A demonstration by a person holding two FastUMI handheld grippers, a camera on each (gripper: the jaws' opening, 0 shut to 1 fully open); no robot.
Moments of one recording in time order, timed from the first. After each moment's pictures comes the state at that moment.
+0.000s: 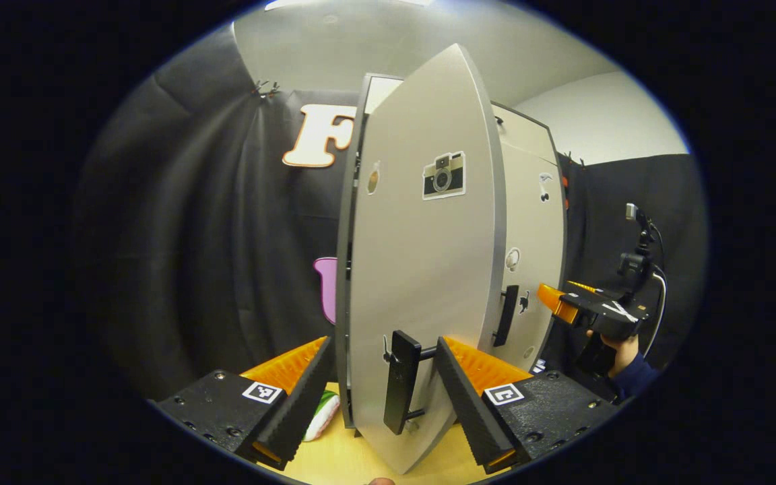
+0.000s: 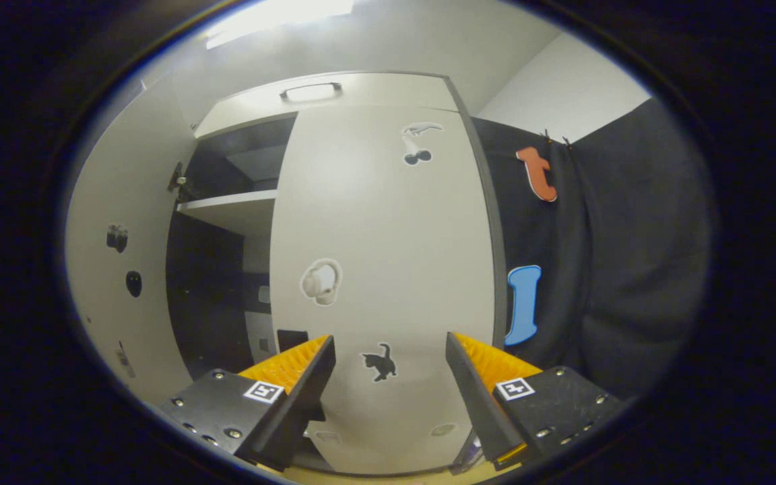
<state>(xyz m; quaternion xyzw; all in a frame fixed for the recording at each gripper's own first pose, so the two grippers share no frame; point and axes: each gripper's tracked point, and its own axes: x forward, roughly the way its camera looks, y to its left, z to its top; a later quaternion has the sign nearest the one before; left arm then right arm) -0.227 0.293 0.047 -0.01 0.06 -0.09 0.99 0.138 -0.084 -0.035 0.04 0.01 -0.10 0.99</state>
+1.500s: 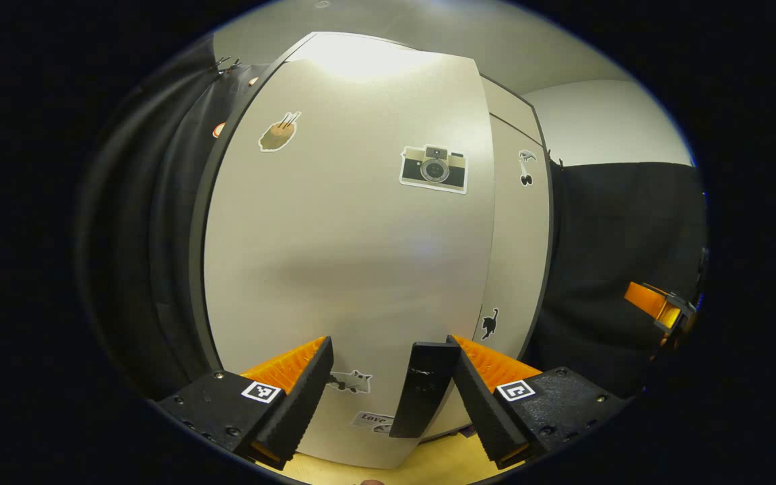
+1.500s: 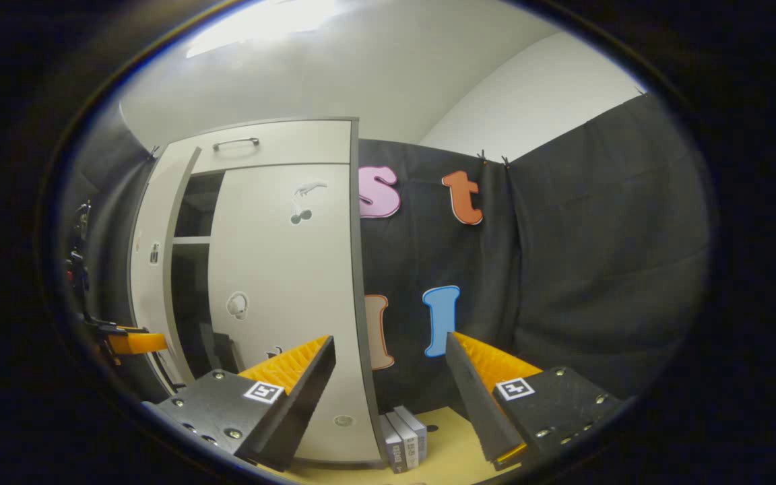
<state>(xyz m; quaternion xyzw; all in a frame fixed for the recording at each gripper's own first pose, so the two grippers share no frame) -0.107 0.169 0.018 -0.05 0.07 -0.16 0.98 0.024 -0.209 0.019 0.03 -0.03 -0.18 0.98</state>
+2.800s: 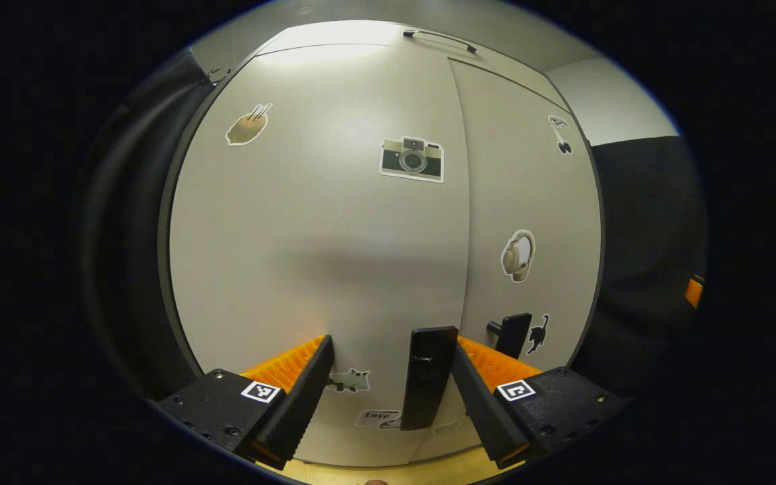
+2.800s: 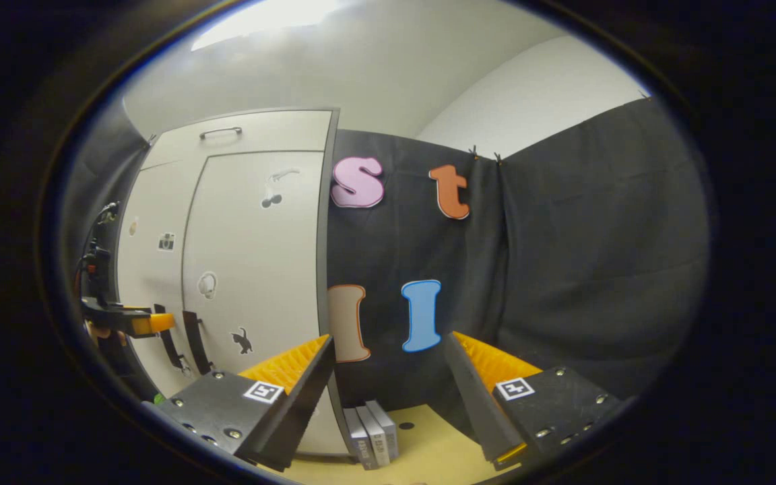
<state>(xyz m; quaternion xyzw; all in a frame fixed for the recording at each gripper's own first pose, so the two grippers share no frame) -0.051 0.158 0.003 -0.01 0.07 -0.08 0.99 0.016 -0.254 -0.003 0.01 -0.01 -0.19 0.98</state>
